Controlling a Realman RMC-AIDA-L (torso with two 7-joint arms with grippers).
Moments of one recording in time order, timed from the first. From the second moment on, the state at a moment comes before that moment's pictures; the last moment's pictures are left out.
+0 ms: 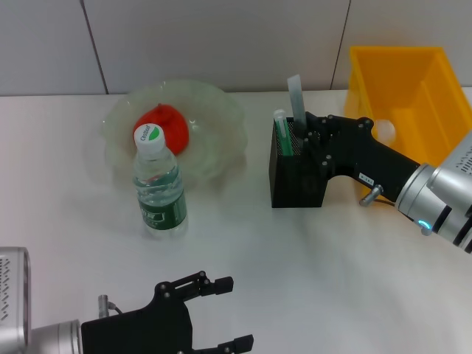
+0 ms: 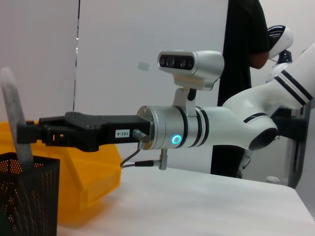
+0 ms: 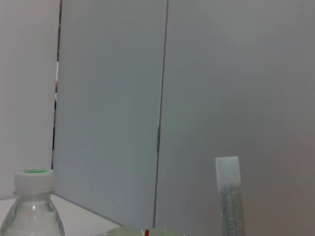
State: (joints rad) left arm -0.37 -2.07 1.22 0.26 1.45 1.59 -0.71; right arm 0.60 2.09 1.84 0.21 2.33 -1.13 0.55
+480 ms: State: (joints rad) left arm -0.36 -2.07 1.21 0.27 1.45 1.61 -0.71; right arm 0.51 2.09 1.85 0.26 2.38 -1.25 0.57
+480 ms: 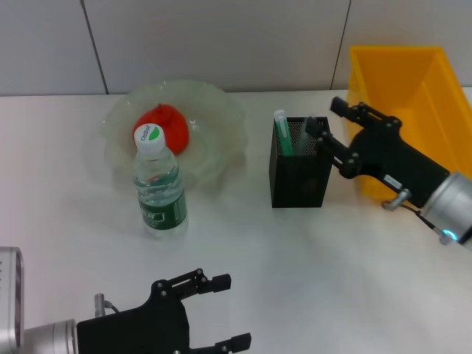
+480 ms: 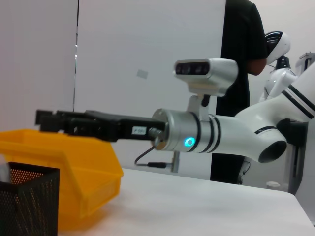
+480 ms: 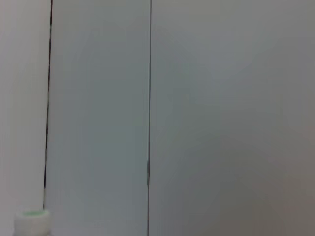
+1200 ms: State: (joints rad) left arm -0.36 -2.05 1.19 0.27 1.45 1.60 -0.70; right arm 0.21 1.98 1.85 0.41 1.98 -1.59 0.82
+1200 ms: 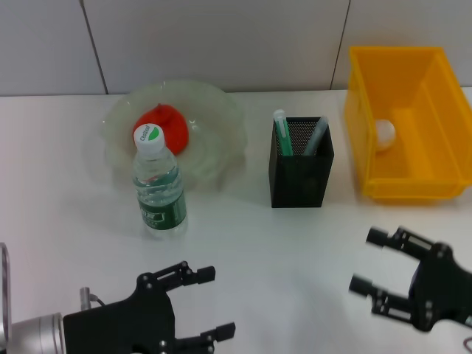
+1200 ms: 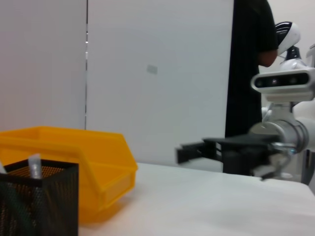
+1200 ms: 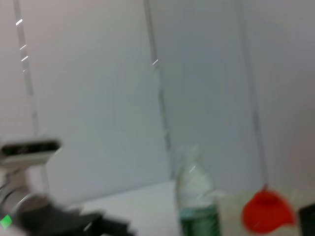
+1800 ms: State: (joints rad) left arm -0.36 -2.04 1.17 0.28 1.45 1.57 -0.70; right arm 0.23 2.00 1.85 0.39 1.89 -1.55 0.82
